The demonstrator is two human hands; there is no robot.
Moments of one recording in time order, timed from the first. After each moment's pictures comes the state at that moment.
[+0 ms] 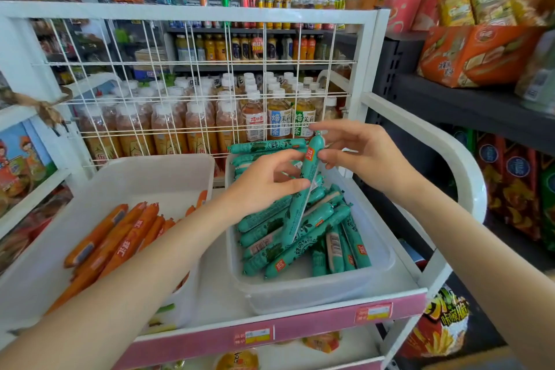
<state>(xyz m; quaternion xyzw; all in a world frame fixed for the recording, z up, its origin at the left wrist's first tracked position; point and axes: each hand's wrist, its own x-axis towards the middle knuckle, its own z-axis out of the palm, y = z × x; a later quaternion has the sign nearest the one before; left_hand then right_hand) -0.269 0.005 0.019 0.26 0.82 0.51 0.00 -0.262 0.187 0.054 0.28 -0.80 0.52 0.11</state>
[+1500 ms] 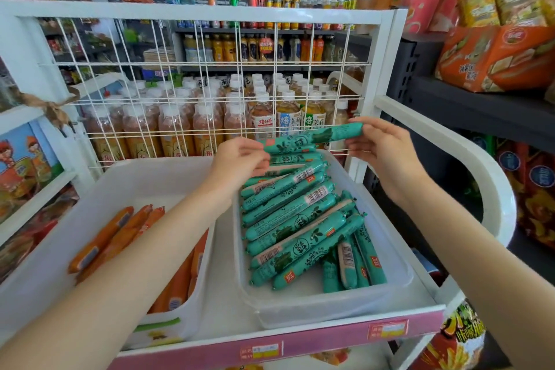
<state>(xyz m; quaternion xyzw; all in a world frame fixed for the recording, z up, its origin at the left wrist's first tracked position) -0.292 -0.026 0.031 -0.03 0.77 0.64 -0.07 -0.298 0.184 0.048 0.02 -0.68 0.72 0.12</state>
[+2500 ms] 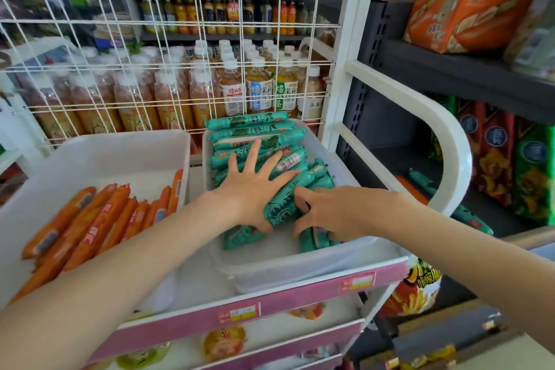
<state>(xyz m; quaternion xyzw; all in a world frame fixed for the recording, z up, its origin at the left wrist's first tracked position) -0.280 0.014 -0.026 0.26 0.96 -0.12 0.06 -0.241 0.178 0.001 0.38 -0.89 -0.19 -0.16</state>
